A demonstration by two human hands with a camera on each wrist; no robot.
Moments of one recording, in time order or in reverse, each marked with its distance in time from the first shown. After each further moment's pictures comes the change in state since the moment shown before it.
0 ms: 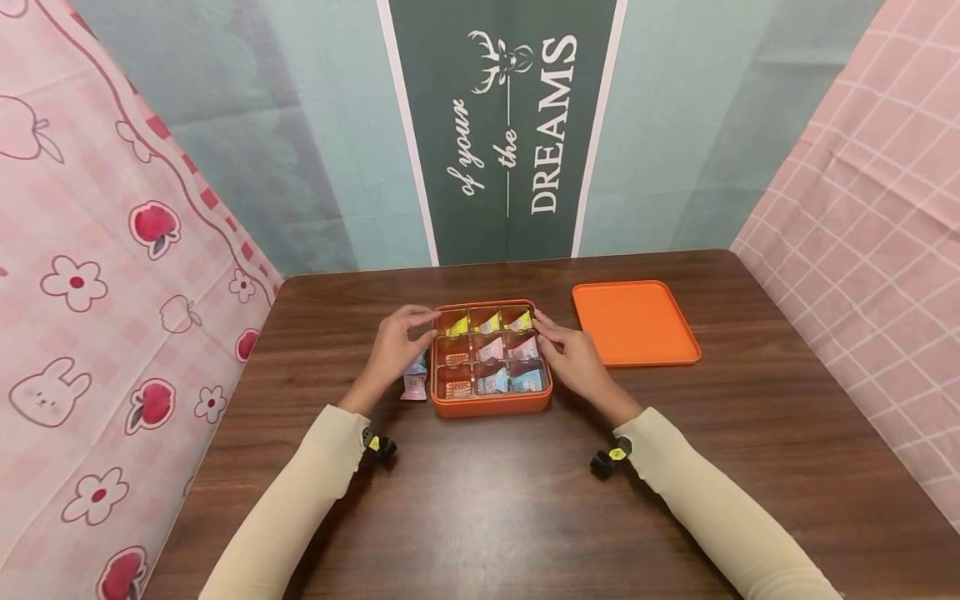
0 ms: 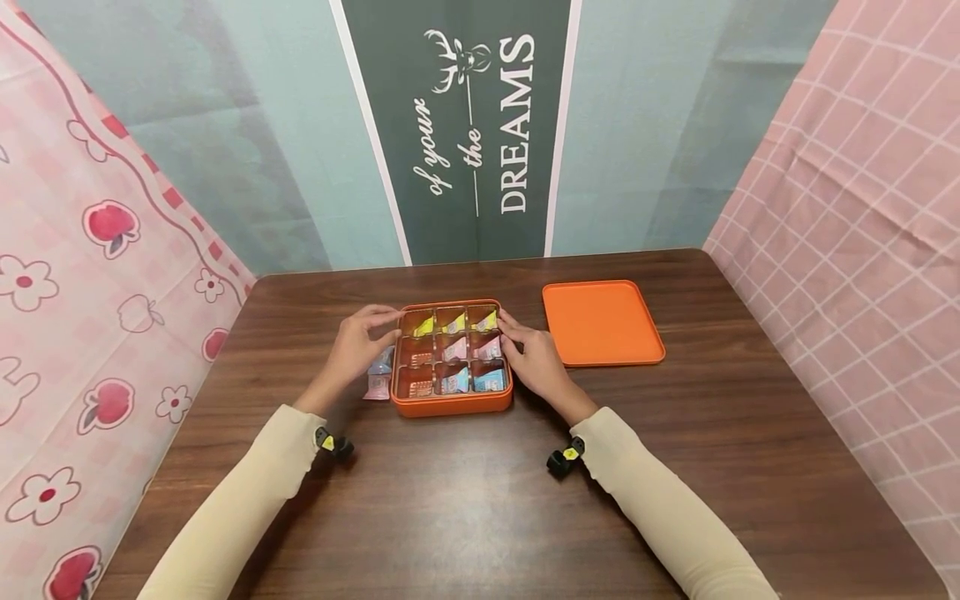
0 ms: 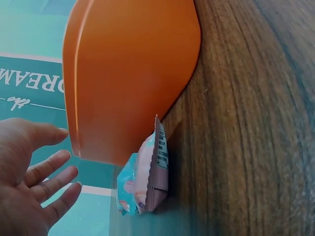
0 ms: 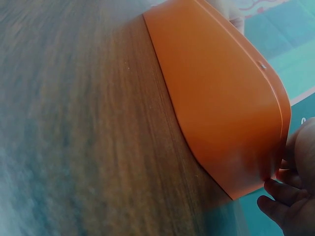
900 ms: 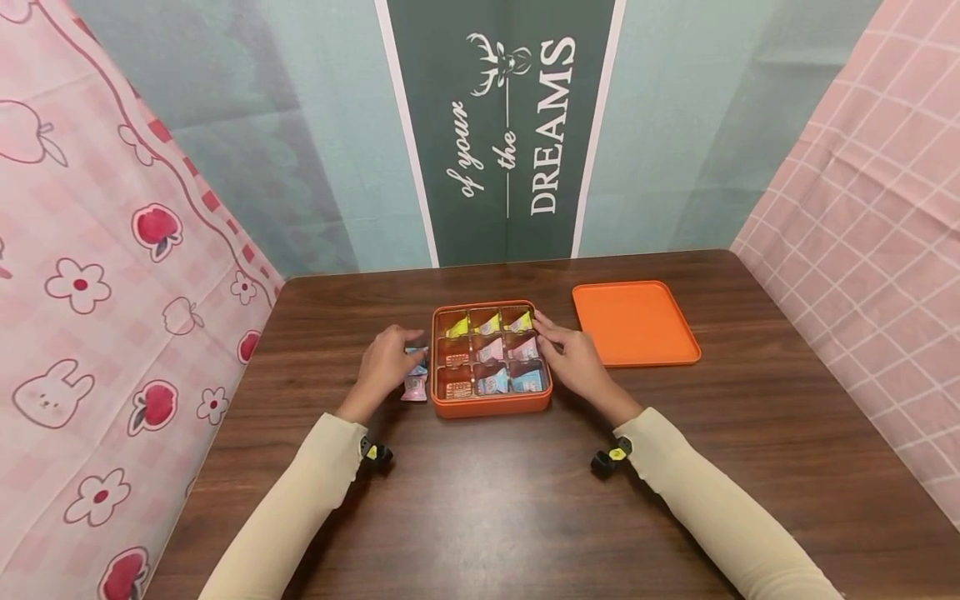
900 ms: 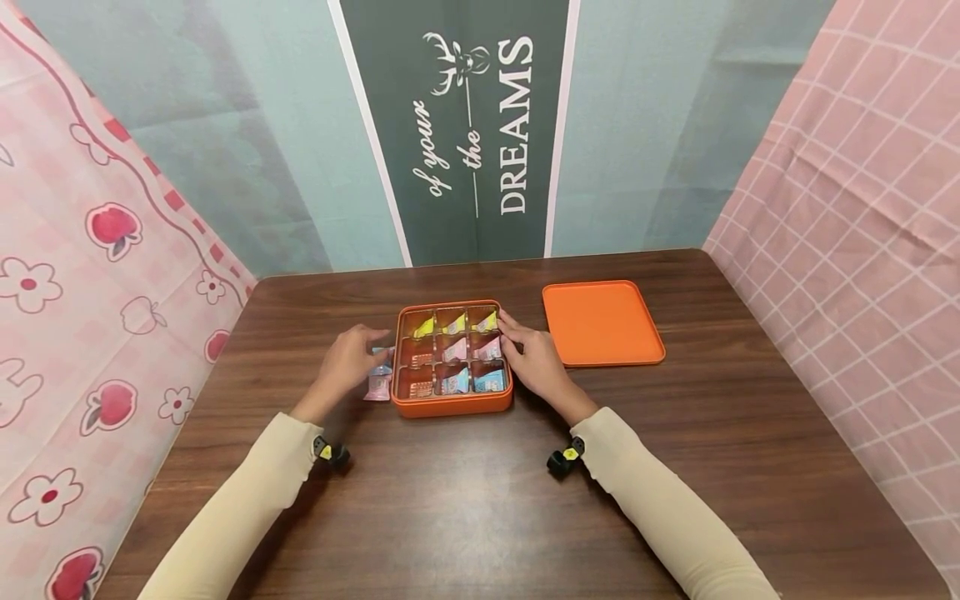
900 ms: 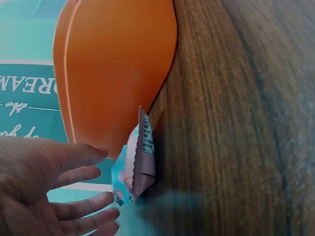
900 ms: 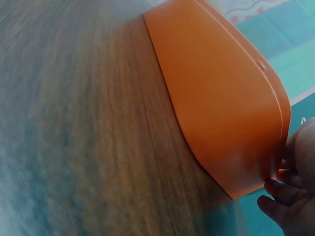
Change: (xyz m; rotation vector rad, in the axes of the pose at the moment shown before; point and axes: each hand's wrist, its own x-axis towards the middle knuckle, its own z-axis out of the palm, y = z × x) left_hand -0.019 0.005 -0.007 0.277 -0.144 -0.286; right_hand 0.000 -0.001 -0.001 0.003 -0.008 0.007
